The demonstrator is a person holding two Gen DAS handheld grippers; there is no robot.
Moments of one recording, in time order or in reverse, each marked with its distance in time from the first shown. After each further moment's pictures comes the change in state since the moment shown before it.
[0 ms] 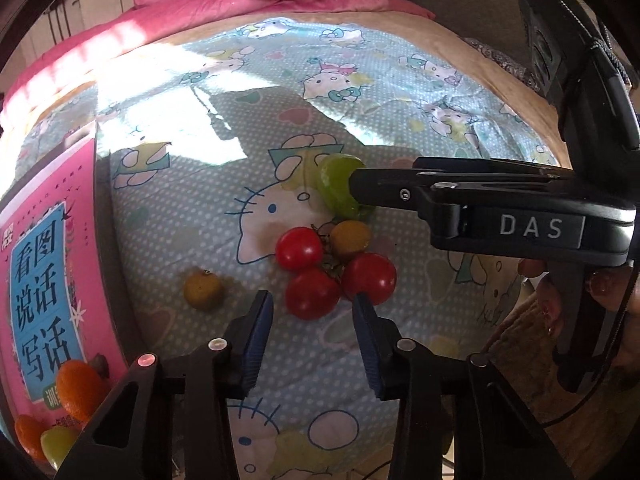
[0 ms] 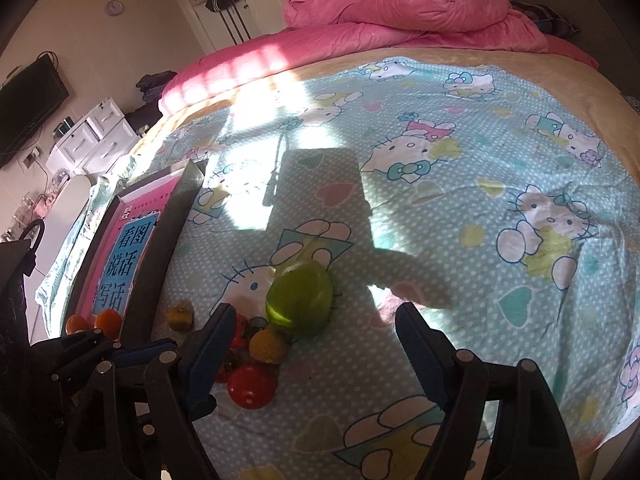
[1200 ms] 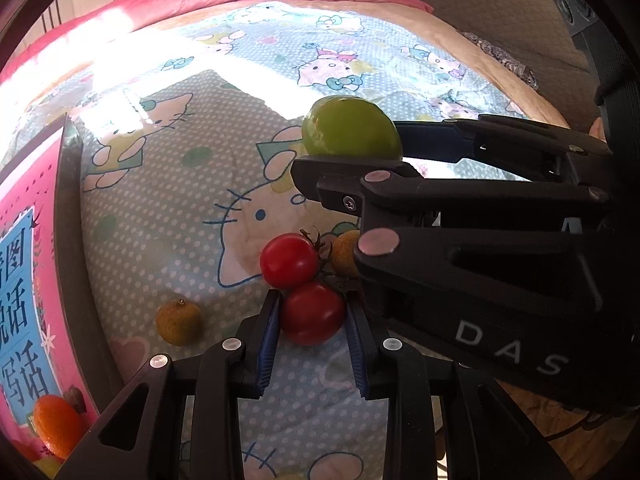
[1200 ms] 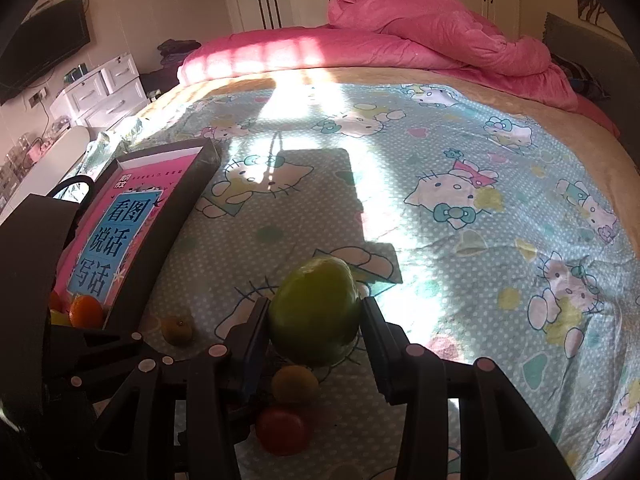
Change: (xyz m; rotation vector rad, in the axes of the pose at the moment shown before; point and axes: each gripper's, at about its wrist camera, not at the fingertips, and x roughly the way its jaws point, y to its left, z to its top) left arm 0.031 0.001 0.015 -0.009 0.028 -0.045; right arm 0.018 0.050 0.014 -0.214 -0.014 -0.092
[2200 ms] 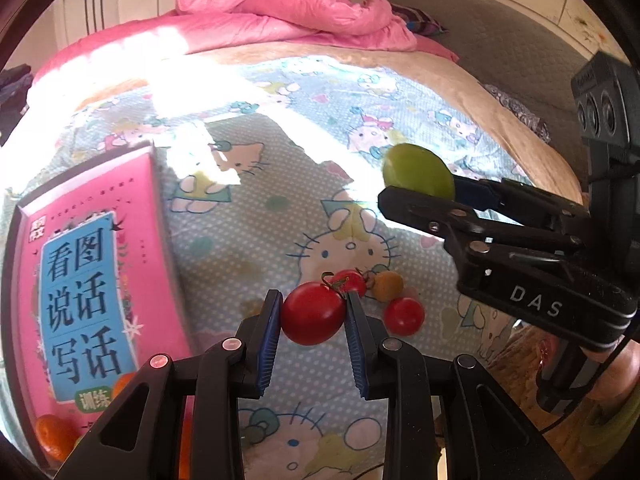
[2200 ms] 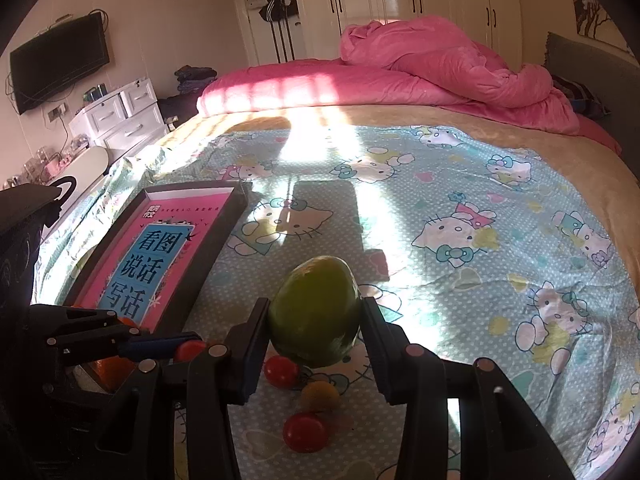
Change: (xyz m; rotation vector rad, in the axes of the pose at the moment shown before) left arm -0.091 0.044 -0.020 -0.111 -0.143 0.049; right arm -0.038 0.007 0.010 0.003 -0.119 0.050
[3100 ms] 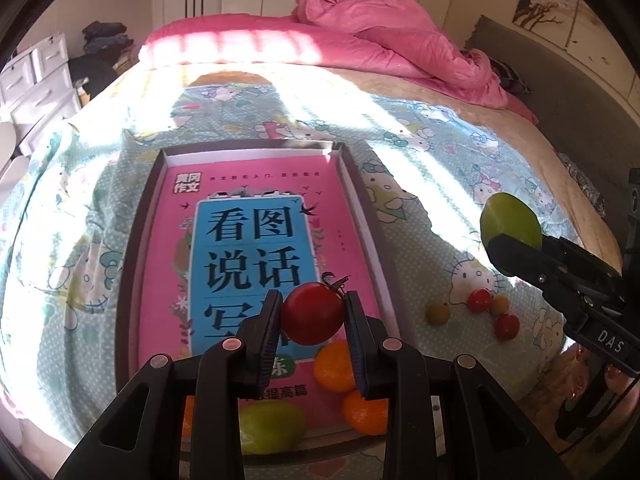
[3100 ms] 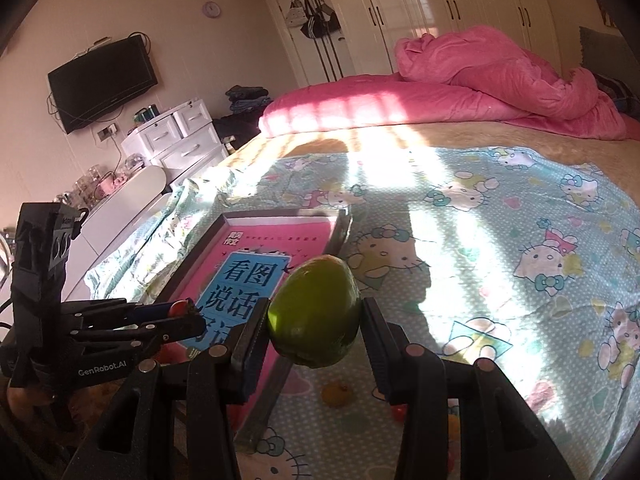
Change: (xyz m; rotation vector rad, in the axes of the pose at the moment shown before) left arm -0.059 0.122 -0.023 -0.247 -0.082 0.190; right arm 0.004 0.069 0.018 -0.013 -0.062 0.226
